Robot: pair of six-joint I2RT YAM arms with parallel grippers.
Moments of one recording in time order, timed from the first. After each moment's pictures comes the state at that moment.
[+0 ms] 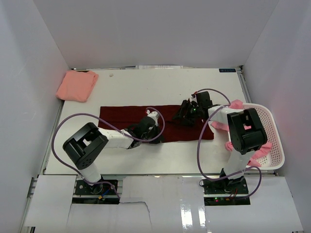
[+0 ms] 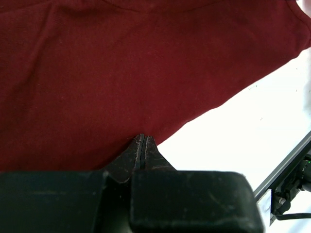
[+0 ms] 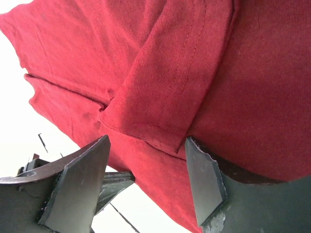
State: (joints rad) left arm -0.83 1.68 0.71 0.28 0.10 -0.71; right arm 0.31 1.79 0.95 -0.08 -0.53 0.69
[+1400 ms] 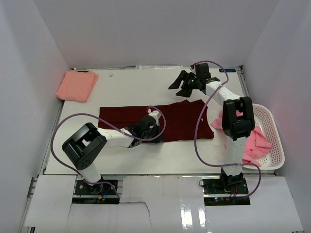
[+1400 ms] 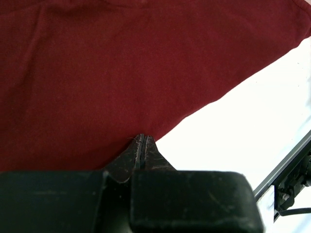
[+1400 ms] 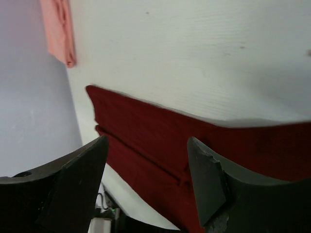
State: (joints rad) left arm -0.83 1.68 0.72 0.27 0.11 -0.68; right arm 0.27 2.08 1.61 -0.22 -0.61 0.78
